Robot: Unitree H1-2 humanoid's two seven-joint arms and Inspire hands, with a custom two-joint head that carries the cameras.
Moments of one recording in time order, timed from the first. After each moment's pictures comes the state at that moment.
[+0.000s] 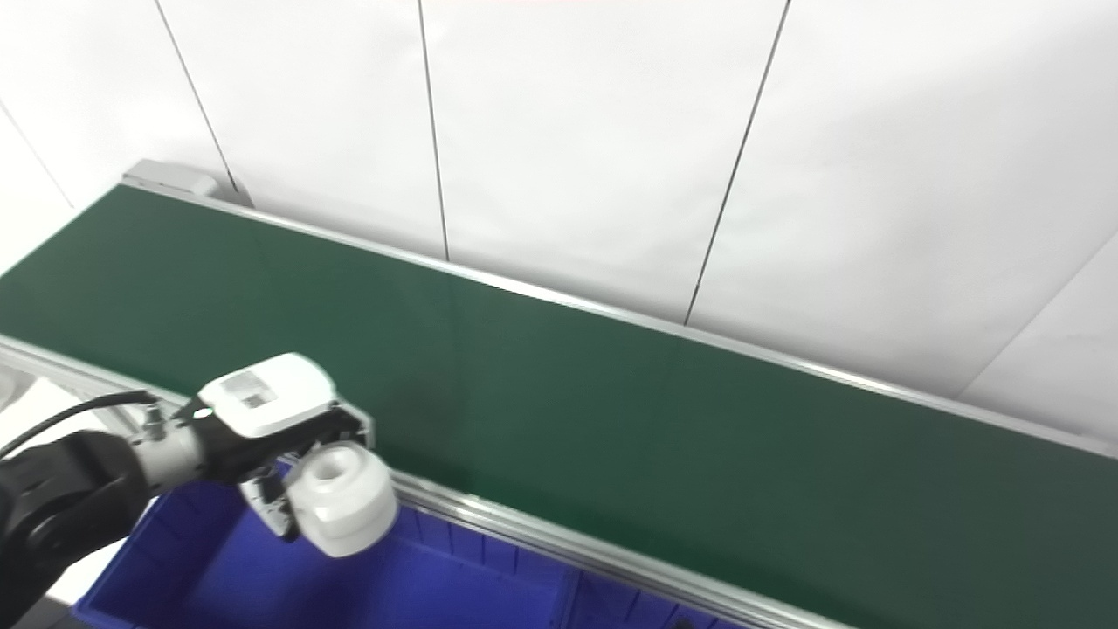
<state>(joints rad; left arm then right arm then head) 0.14 0.72 -0.13 -0.39 0.77 -0.13 -0.49 0.68 -0.04 0.29 -0.22 0.10 -0.23 0.13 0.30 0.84</state>
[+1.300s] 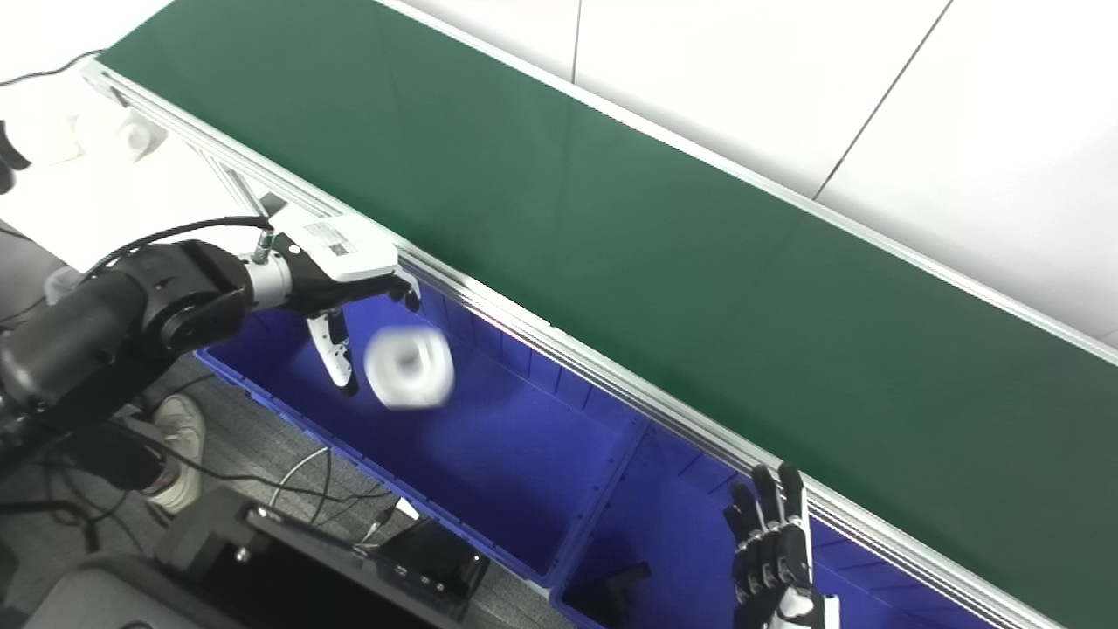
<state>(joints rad) 0.15 0.69 -0.18 -0.36 0.98 -0.04 -0.74 0.66 -0.07 0.26 -0.42 0.15 -0.04 0.12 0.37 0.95</state>
